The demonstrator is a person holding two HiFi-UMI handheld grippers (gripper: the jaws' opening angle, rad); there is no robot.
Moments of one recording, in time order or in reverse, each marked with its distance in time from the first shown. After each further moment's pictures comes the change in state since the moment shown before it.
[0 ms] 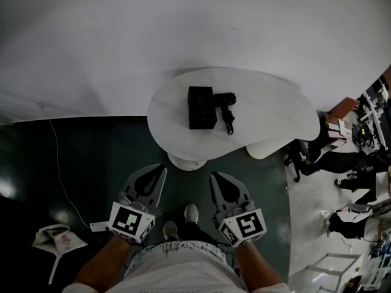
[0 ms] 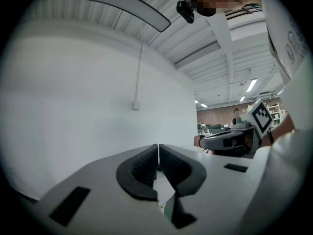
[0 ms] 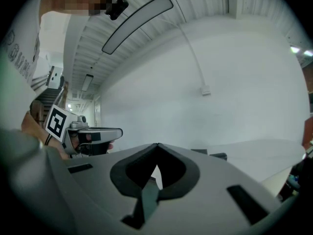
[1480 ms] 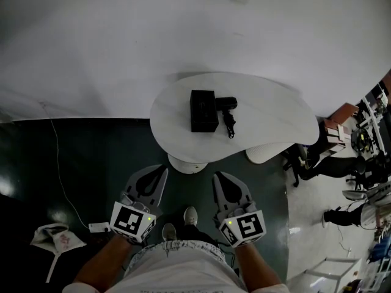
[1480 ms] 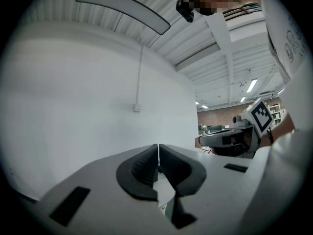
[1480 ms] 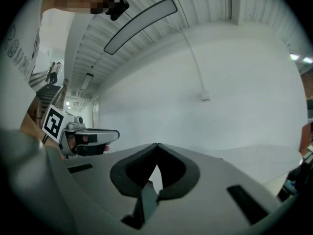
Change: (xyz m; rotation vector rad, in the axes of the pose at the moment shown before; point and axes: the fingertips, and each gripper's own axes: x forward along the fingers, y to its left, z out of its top) left arm -0.009 0.000 0.005 0.005 -0.021 0.010; right arm -0.004 0.002 0.011 -0.035 -0.033 -0.030
